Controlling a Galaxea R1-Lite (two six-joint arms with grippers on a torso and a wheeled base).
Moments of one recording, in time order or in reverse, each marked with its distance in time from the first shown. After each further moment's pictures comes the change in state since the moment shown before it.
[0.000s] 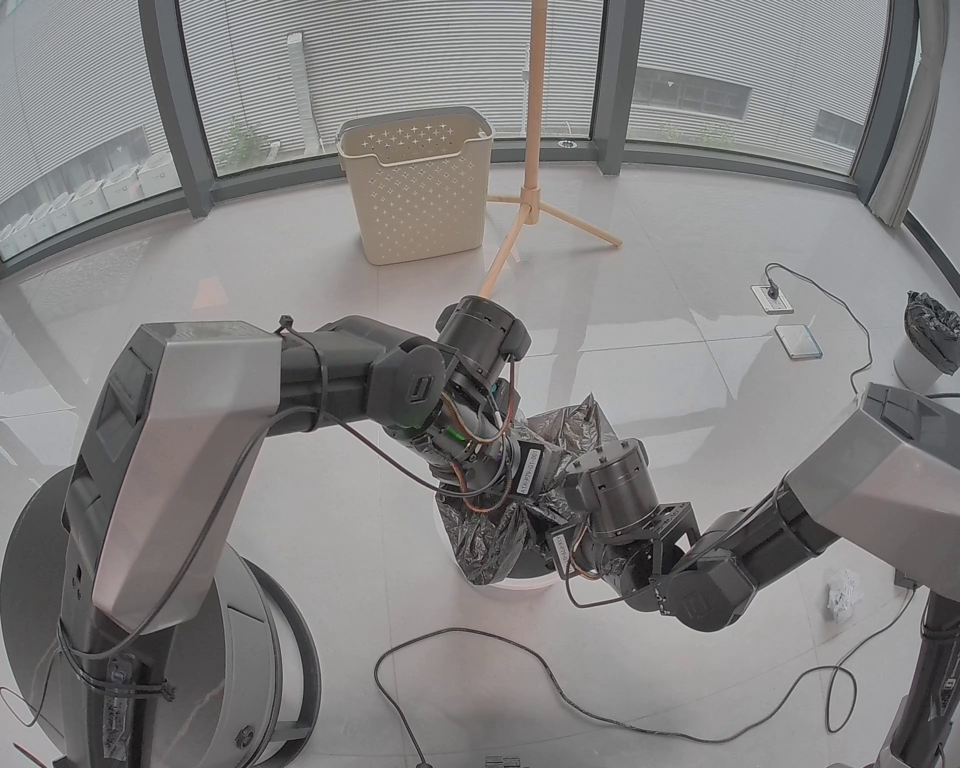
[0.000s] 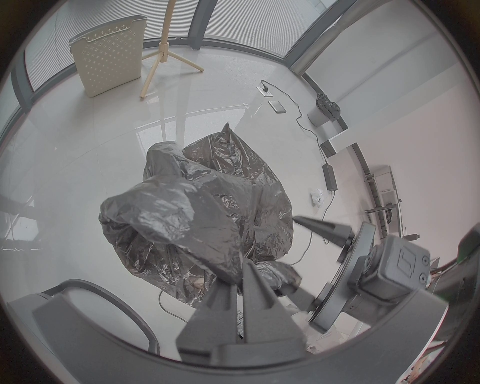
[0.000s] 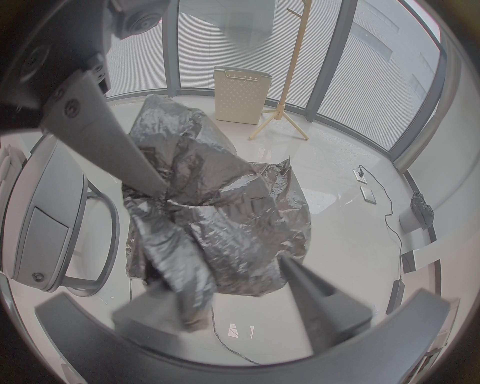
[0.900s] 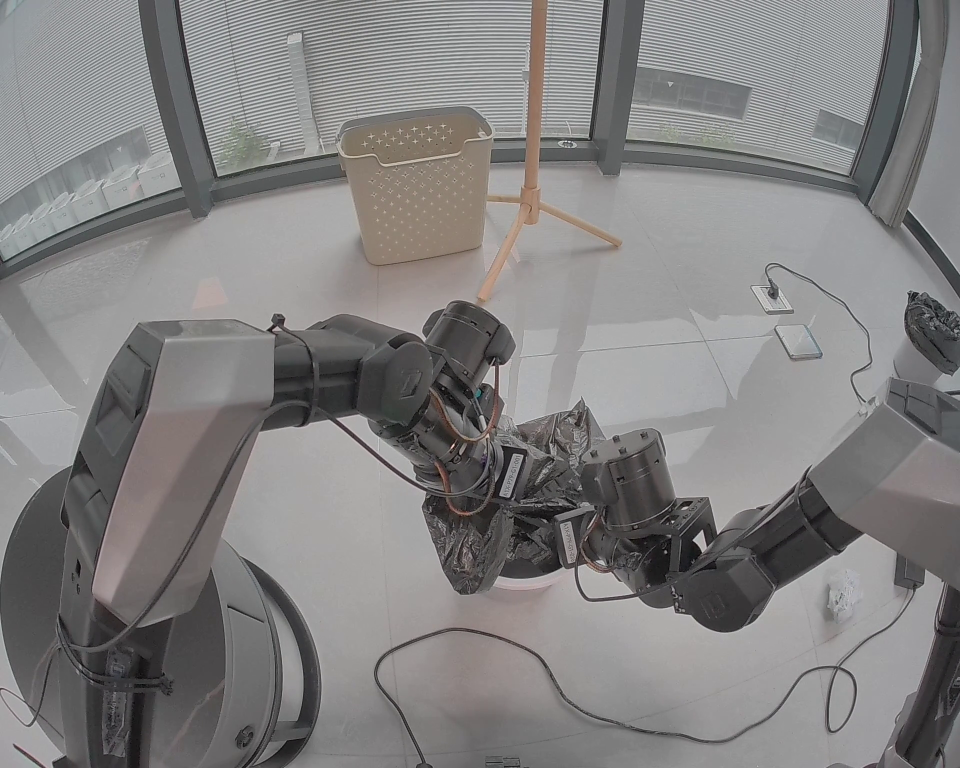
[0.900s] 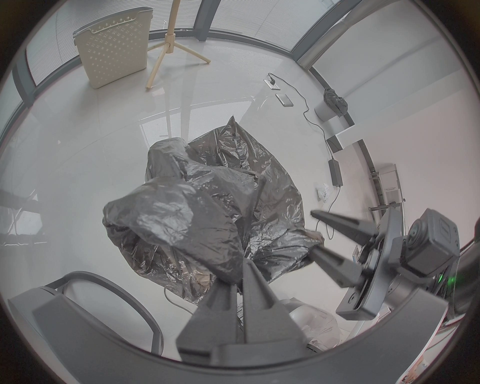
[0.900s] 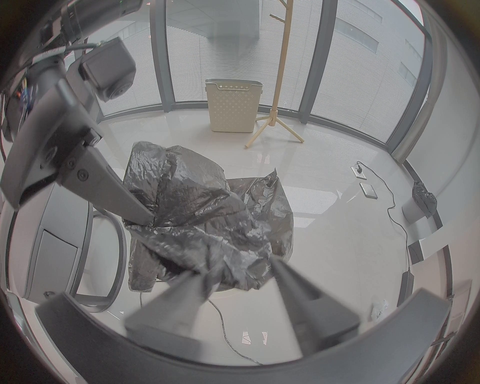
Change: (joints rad) left arm 0.026 0.003 0.000 0.053 0.001 0.011; right arm -0.003 -0.045 0.042 -0.057 0.014 0.056
